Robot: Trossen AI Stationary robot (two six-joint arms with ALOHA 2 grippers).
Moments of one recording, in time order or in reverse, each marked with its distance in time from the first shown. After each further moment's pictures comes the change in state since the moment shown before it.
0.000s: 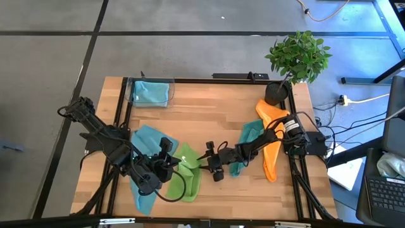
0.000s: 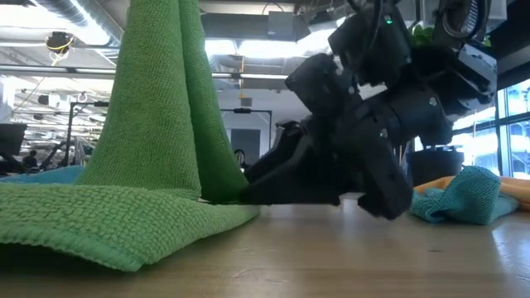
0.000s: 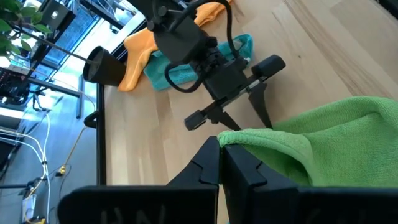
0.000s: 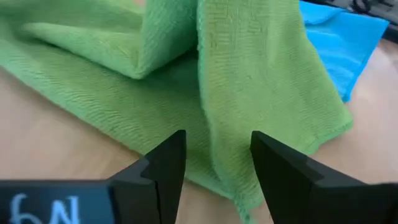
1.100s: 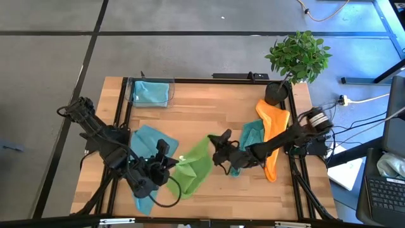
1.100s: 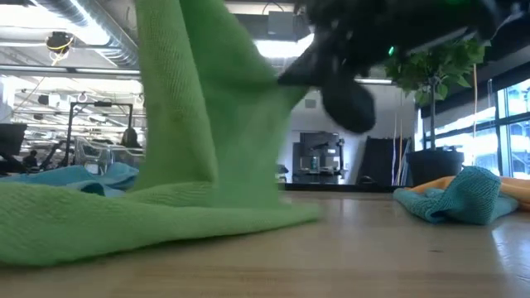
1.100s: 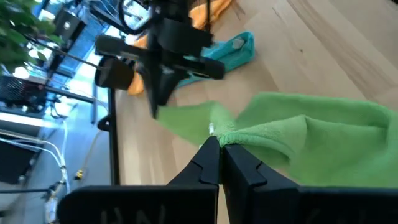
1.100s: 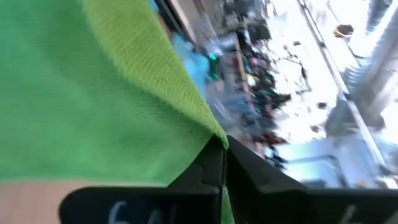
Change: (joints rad) left arm -0.059 0.000 0.000 -0.036 -0.069 0.003; right arm 0.138 -0.349 0.017 -0.271 0.923 -0.708
